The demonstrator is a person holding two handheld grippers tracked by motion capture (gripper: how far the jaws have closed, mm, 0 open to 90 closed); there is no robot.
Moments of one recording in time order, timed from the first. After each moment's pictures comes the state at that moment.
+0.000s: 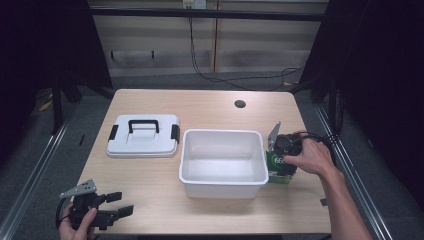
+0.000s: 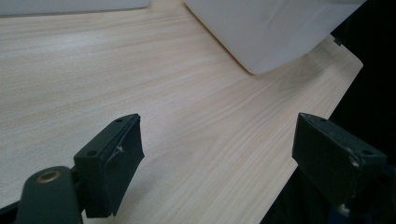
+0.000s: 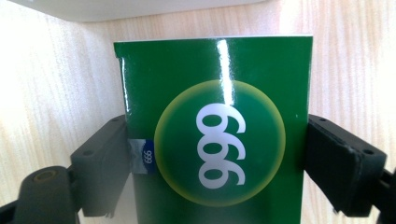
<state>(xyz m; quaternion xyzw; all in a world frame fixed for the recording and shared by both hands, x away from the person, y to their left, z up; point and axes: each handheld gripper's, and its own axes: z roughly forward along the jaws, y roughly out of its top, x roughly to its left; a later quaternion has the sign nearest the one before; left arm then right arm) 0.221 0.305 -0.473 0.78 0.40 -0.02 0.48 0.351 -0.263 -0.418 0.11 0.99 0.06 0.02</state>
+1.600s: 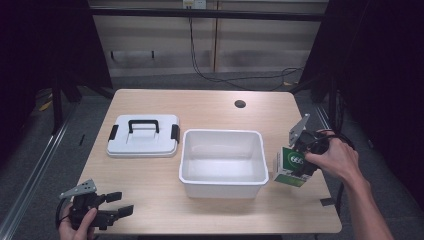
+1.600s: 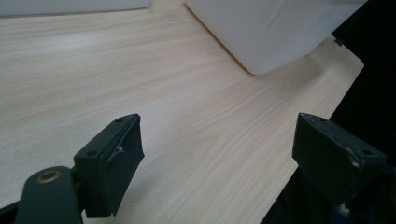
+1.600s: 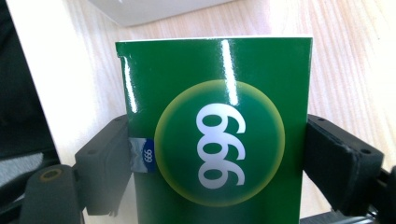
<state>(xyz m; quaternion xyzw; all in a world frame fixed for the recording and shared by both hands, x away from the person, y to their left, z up) 0.221 0.304 -0.473 0.77 0.41 -0.02 0.49 0.319 -0.301 -0.369 0.18 0.98 0.11 0.01</state>
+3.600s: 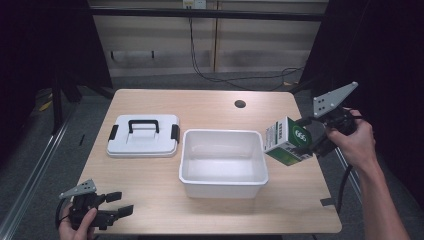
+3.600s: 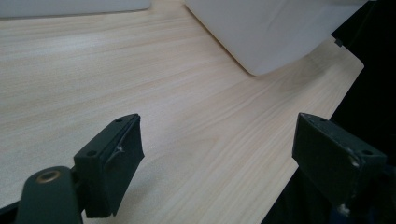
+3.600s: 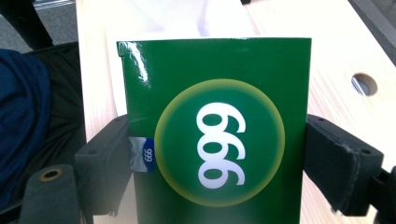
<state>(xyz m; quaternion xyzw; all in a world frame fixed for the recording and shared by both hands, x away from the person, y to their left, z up) 0.221 0.305 -0.473 0.77 0.41 -0.02 0.49 0.303 -0.308 -0.273 0.16 0.93 0.32 0.07</state>
